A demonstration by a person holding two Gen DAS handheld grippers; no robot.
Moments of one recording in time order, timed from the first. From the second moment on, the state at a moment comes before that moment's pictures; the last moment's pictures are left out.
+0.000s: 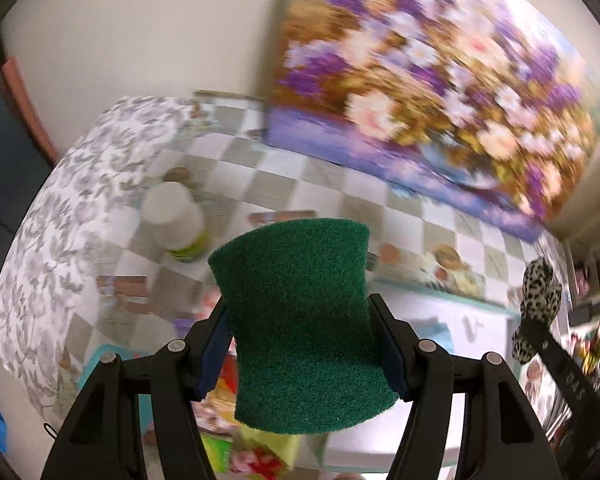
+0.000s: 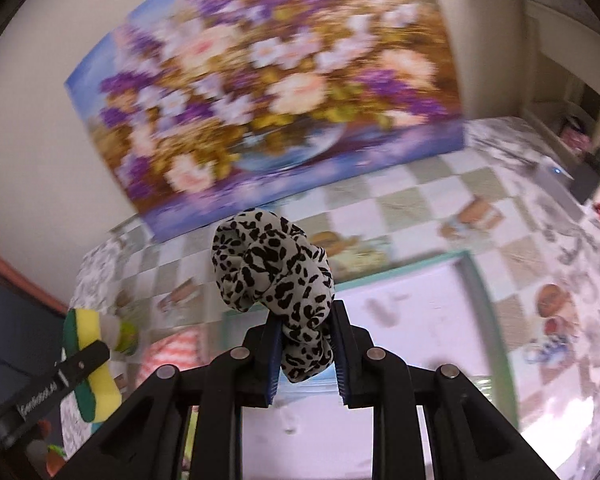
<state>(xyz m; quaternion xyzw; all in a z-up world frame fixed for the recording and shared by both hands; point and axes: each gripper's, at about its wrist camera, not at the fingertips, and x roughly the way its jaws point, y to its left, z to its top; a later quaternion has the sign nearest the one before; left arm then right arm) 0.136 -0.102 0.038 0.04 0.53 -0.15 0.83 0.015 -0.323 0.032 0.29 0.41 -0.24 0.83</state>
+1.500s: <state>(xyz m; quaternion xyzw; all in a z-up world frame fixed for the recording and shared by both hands) 0.086 -0.195 0.013 0.09 0.55 -0.21 0.80 -0.037 -0.386 0.030 0.29 0.44 -0.32 0.79</state>
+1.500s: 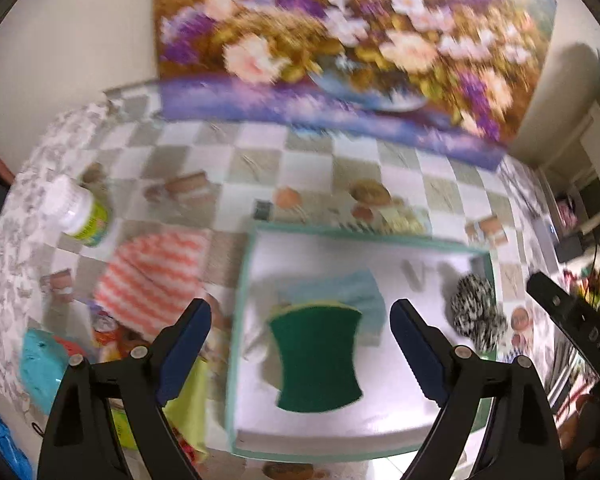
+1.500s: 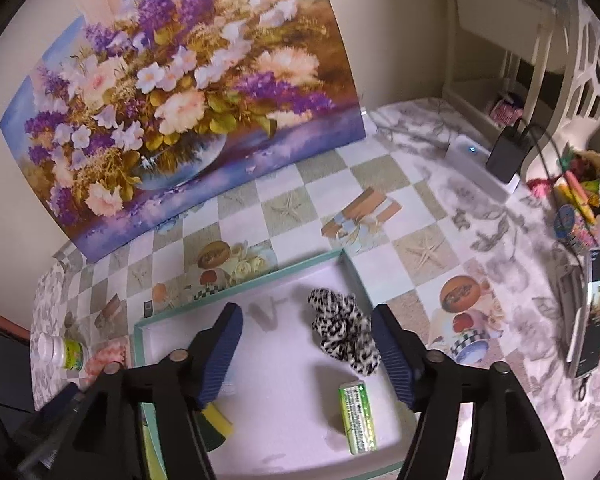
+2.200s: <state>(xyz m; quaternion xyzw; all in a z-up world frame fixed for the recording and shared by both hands) 0.176 -0.022 0.037 0.05 0.51 -0.01 0.86 -0.012 -0.344 0.054 0.23 0.44 -0.31 0.81</state>
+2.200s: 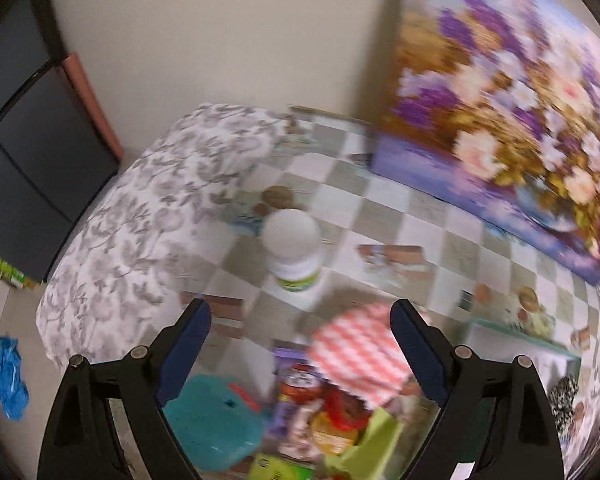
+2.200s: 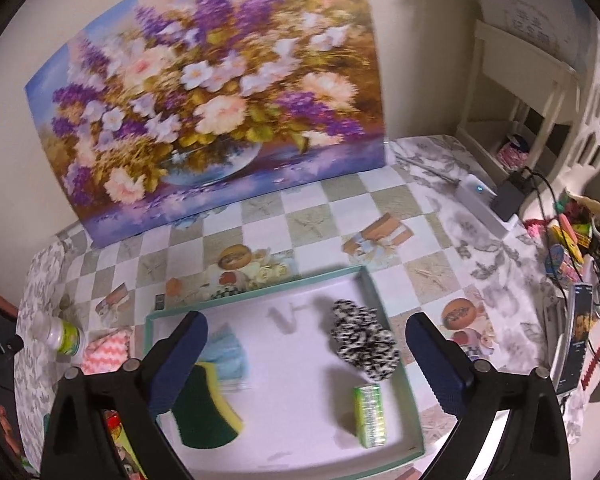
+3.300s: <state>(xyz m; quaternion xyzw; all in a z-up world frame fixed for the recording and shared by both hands) 0.214 0.004 -0.052 0.04 0.62 -0.03 0.79 0.121 -0.185 -0.064 0.16 0.58 -0.14 0.78</state>
